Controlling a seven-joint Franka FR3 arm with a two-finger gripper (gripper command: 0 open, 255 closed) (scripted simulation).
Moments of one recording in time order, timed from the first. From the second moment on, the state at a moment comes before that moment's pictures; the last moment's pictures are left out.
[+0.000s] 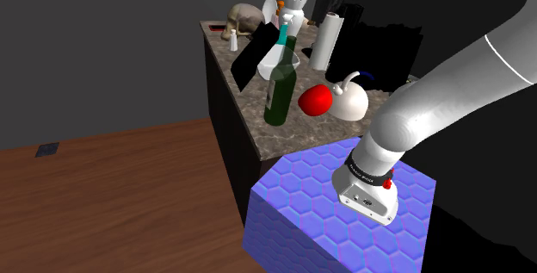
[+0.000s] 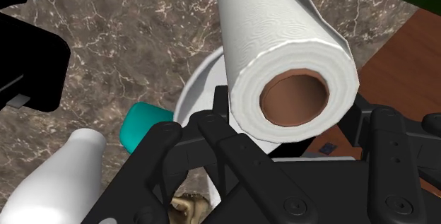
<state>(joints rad) -0.09 -0.39 -0.52 -2.15 -0.02 1.90 -0.63</state>
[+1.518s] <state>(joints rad) -0.18 -0.39 -0.79 -1.88 -0.08 1.62 -0.97</state>
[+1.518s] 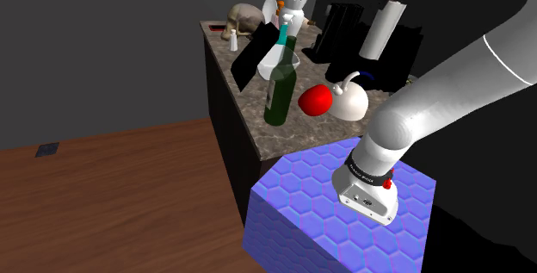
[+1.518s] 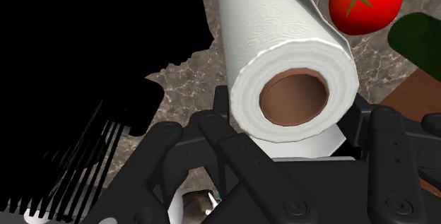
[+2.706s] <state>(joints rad) -0.70 0.42 -1.20 -1.15 0.56 1.21 -1.76</state>
